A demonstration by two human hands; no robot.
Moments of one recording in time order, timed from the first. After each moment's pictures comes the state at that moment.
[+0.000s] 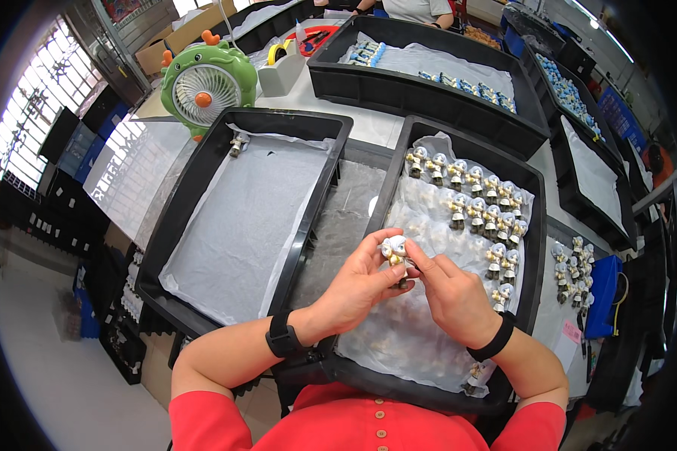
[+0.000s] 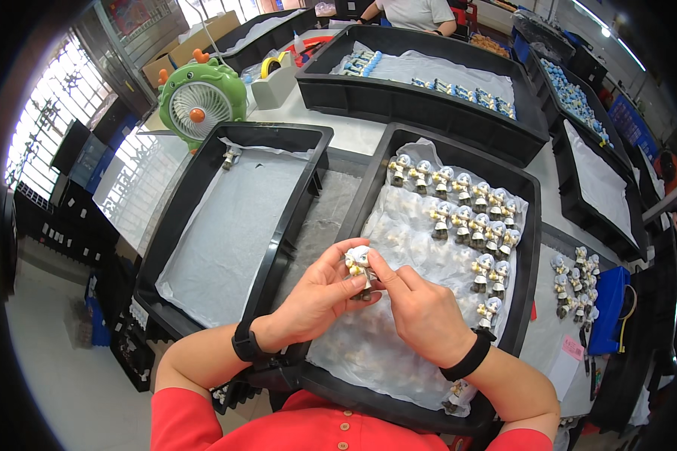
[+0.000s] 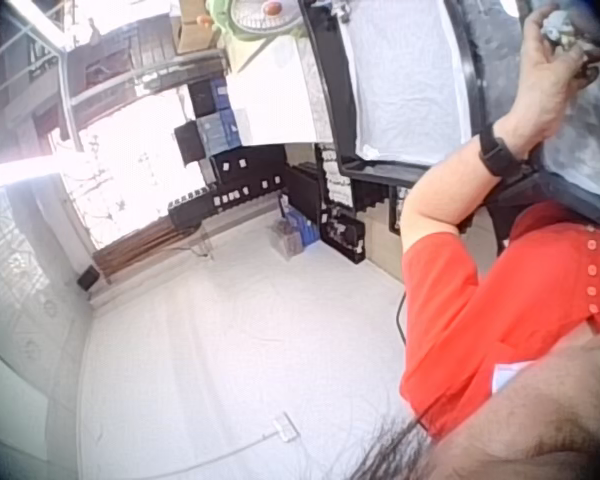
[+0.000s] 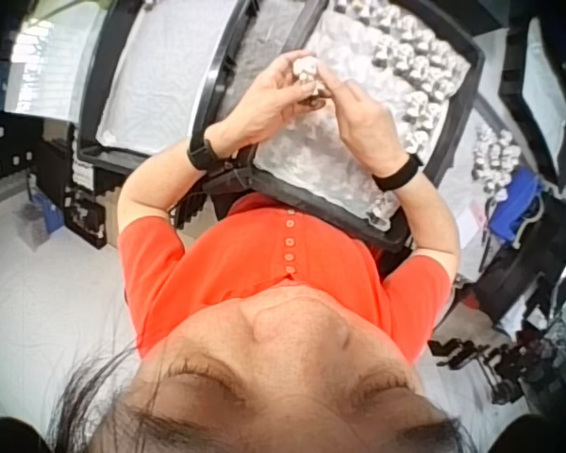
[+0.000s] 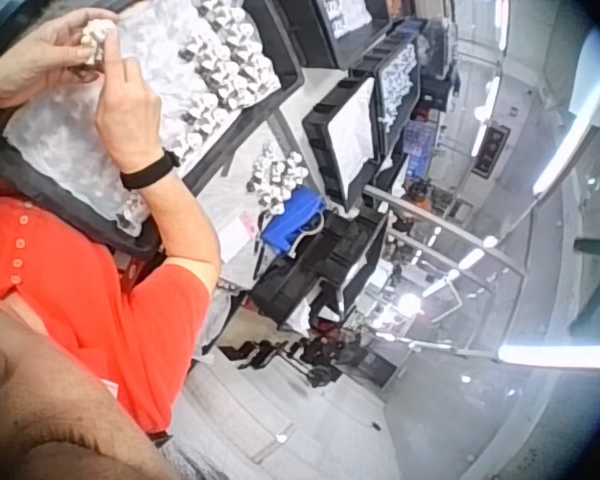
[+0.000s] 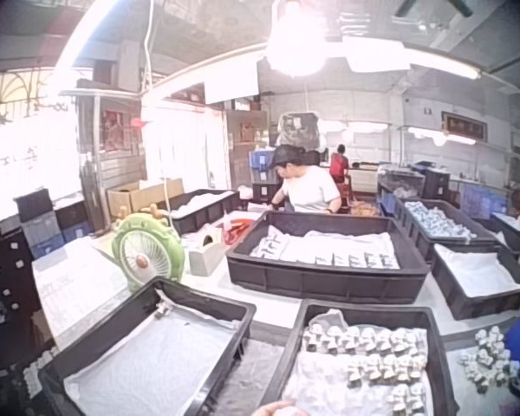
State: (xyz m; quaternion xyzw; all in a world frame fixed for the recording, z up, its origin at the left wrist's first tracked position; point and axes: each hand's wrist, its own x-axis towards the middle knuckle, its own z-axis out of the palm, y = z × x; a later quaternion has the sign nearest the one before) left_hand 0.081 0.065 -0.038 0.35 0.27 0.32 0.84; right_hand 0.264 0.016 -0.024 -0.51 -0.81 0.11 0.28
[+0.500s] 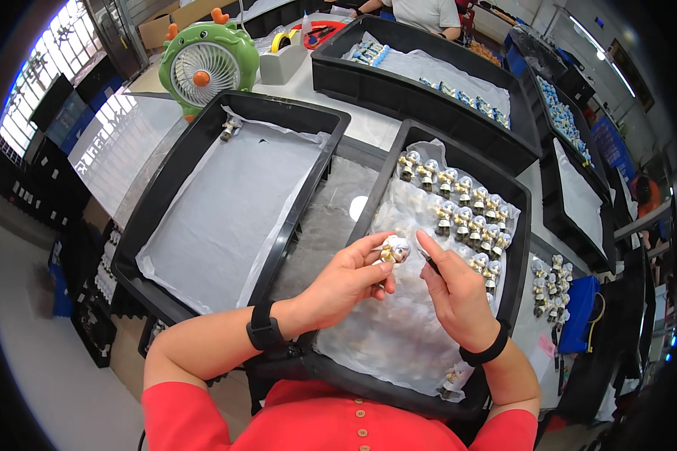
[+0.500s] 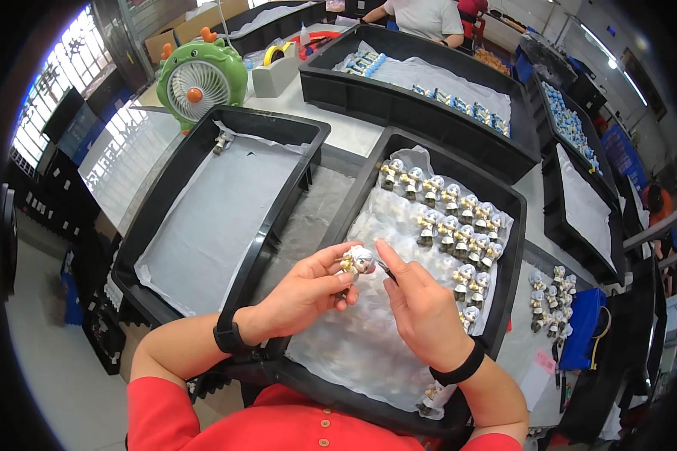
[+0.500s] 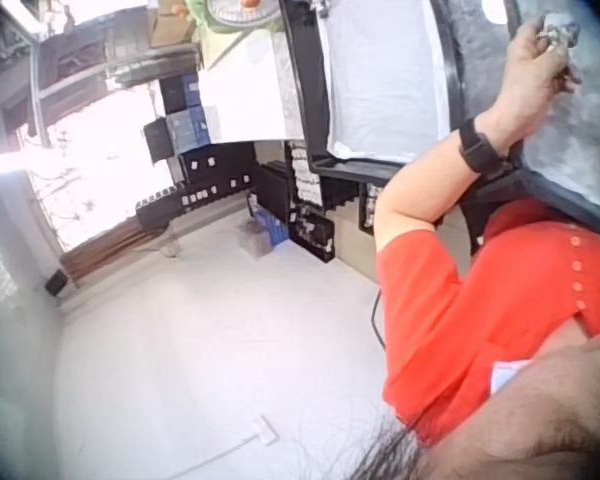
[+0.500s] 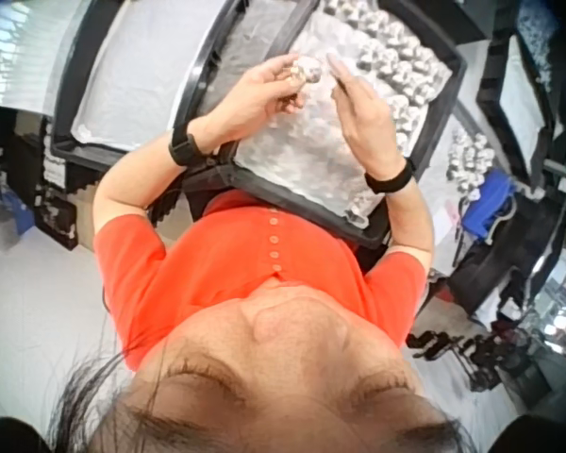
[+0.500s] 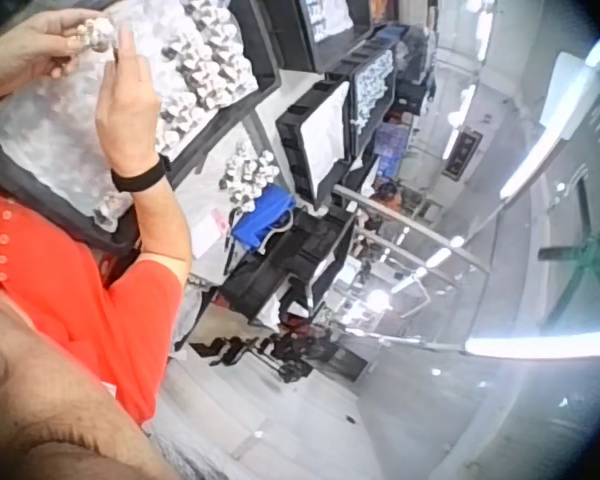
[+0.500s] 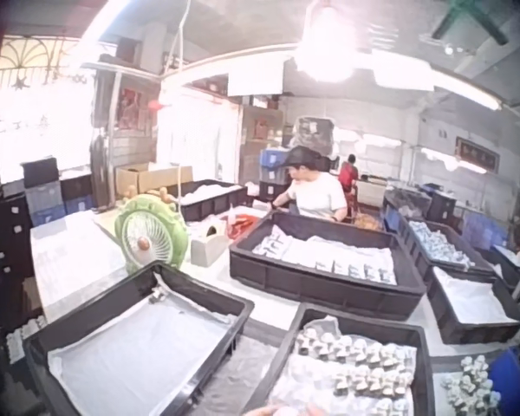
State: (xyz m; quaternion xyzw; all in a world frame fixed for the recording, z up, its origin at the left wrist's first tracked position) left_hand 0.077 0.067 -0.039 0.35 0.25 0.30 0.85; right_hand 0.272 0.016 -0.002 -0.53 -0.76 0.18 0.33
